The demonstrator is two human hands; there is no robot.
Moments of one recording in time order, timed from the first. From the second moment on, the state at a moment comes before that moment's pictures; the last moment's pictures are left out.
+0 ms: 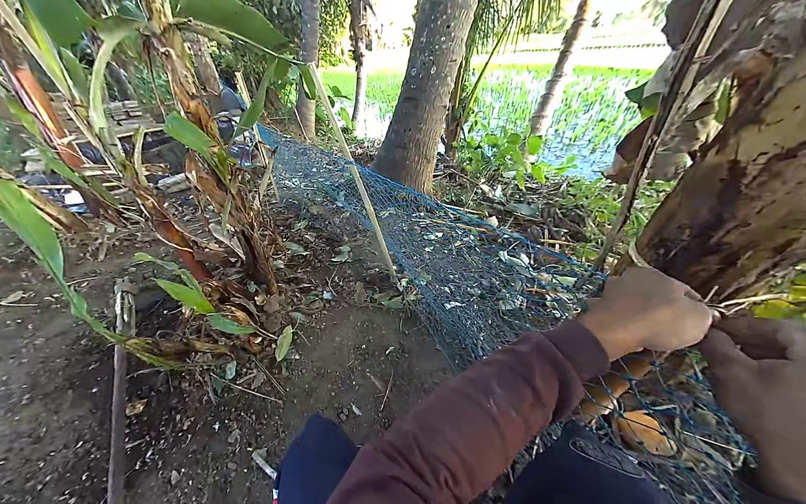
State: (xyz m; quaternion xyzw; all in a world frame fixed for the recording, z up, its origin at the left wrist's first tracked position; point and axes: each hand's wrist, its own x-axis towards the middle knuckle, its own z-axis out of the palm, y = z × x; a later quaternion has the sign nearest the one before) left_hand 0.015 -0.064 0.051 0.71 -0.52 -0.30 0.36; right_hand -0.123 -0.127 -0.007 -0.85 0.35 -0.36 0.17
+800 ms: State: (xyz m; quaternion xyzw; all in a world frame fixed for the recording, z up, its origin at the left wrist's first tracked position) left_hand 0.021 -0.065 0.035 0.69 -0.57 -0.23 0.38; right_hand -0.121 -0.137 0.012 -0.87 0.35 -0.32 0.16
